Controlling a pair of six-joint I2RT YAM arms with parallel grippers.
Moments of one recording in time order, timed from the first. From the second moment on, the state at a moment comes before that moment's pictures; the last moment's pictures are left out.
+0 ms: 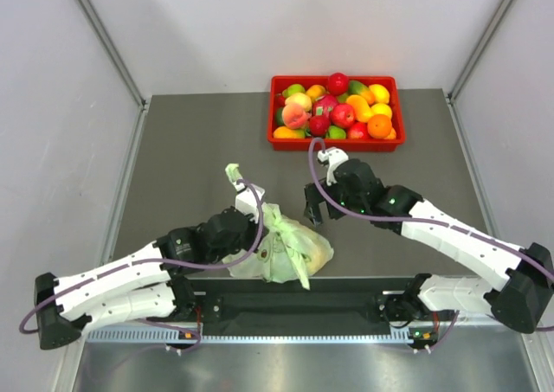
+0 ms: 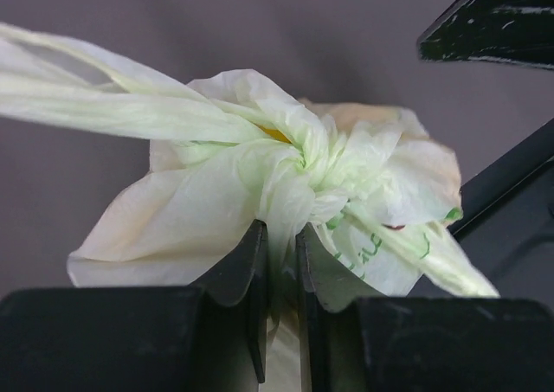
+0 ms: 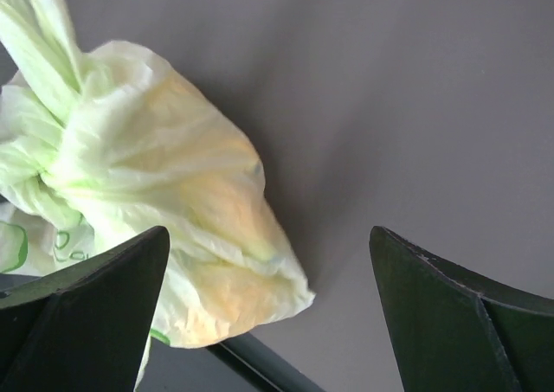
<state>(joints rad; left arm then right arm) -1.10 0.83 0.70 -0.46 -0.34 -0.44 0.82 1.15 0.94 -0.50 0.04 0.32</state>
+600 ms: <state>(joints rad) -1.10 0.85 0.70 -0.46 -0.39 -0.44 0.98 1.28 0.95 -0.35 -0.17 0.20</state>
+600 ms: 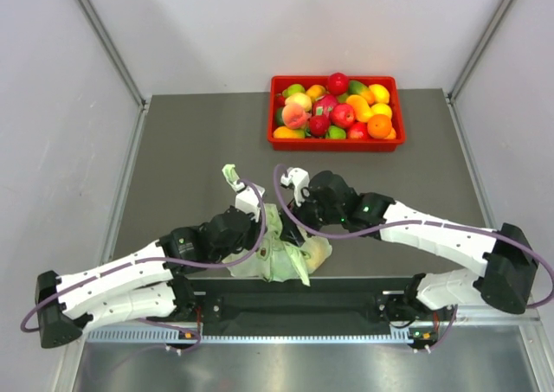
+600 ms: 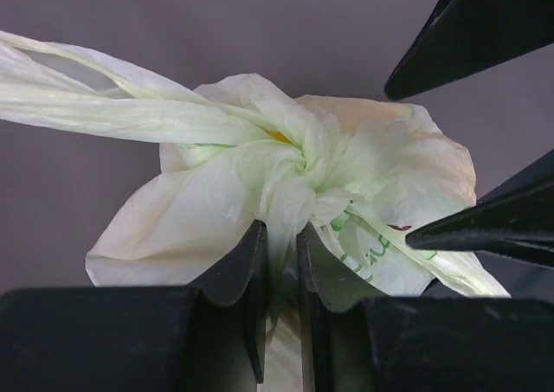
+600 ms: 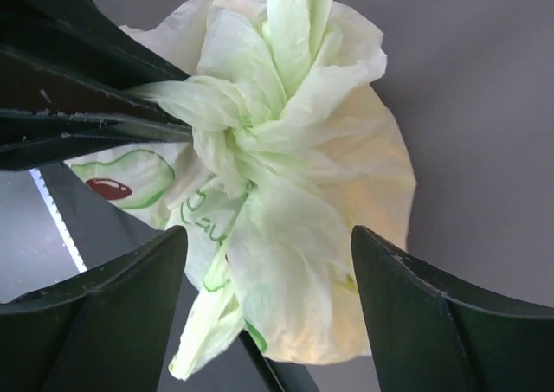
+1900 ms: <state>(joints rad) -1.10 0.83 0.74 -0.57 -0.65 -0.54 0.74 0.98 0.84 -0.59 0.29 0.49</state>
